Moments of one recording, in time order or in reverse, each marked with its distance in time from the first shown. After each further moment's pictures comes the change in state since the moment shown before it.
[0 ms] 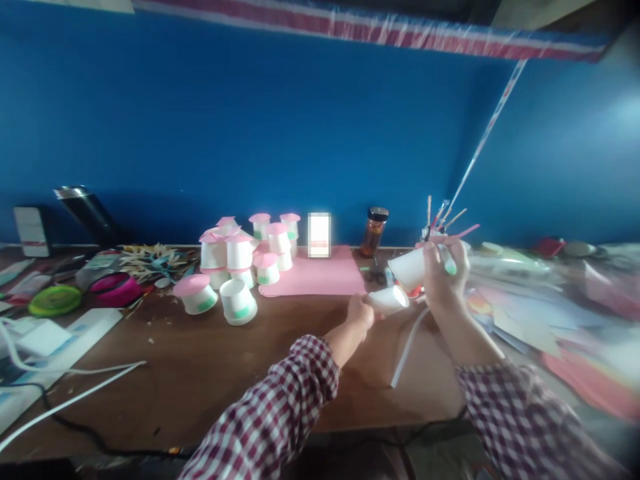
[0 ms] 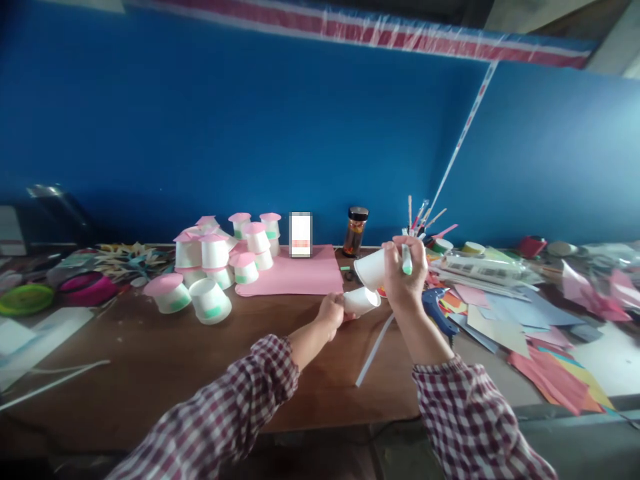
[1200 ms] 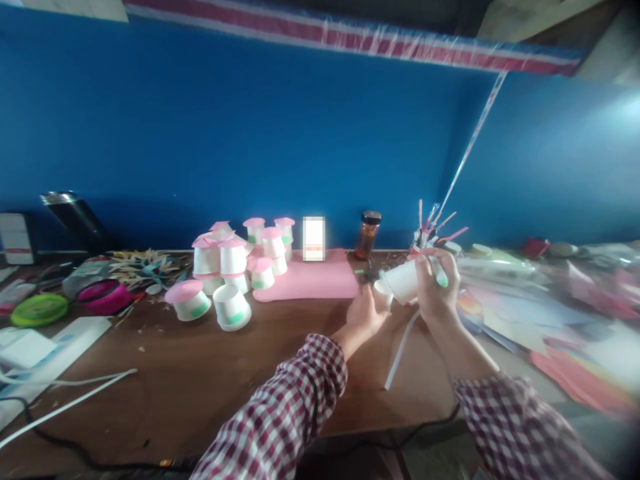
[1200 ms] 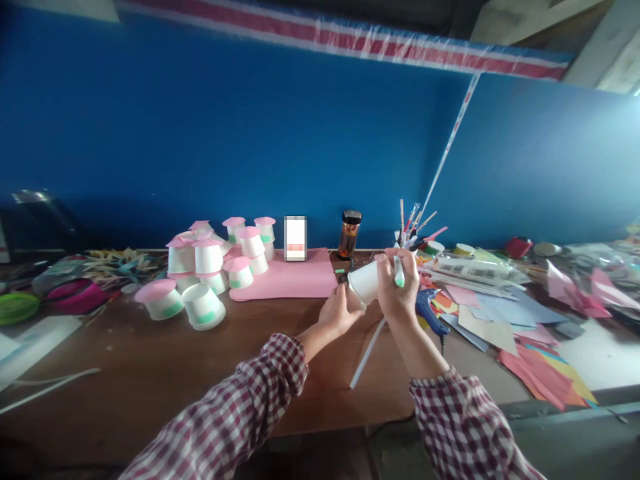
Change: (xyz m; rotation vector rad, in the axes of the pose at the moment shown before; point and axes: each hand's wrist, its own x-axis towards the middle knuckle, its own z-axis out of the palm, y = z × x) left_hand -0.001 0.002 0.005 0.864 -0.005 0.472; right_hand -0.015 -0.005 -0.014 -0.043 -0.046 0.044
